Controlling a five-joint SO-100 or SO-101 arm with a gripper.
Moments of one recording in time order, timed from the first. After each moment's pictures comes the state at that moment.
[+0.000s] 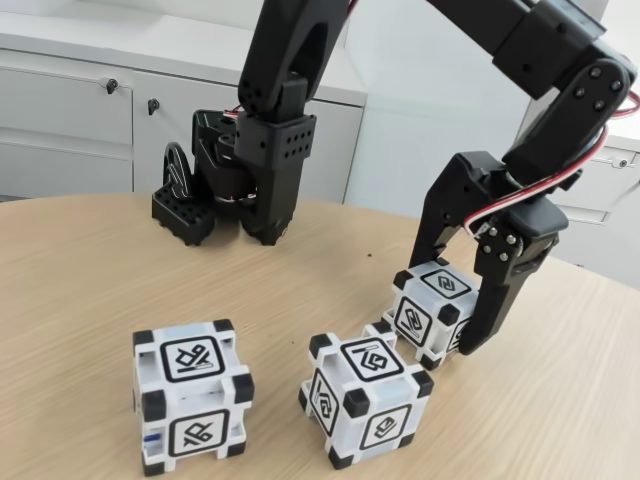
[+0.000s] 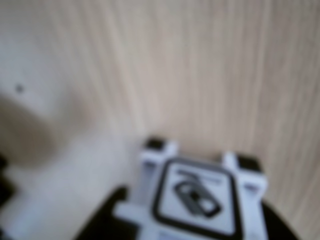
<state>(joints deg) -28.3 65.8 88.1 84.7 19.0</state>
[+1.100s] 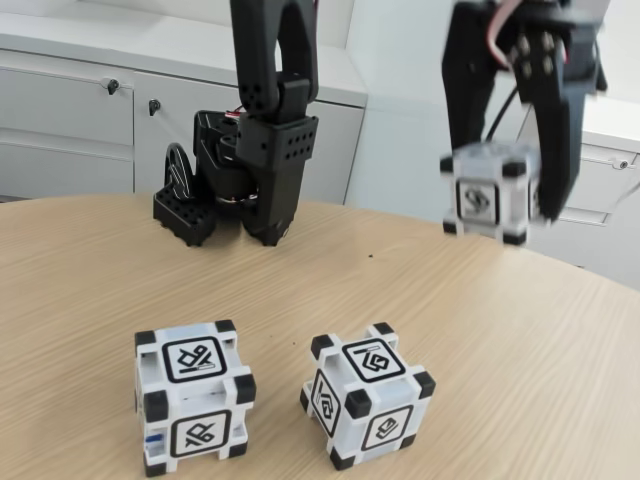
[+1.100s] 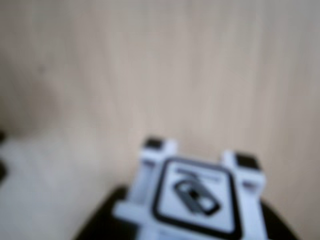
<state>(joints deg) -25.8 99.8 82.1 95.0 15.8</state>
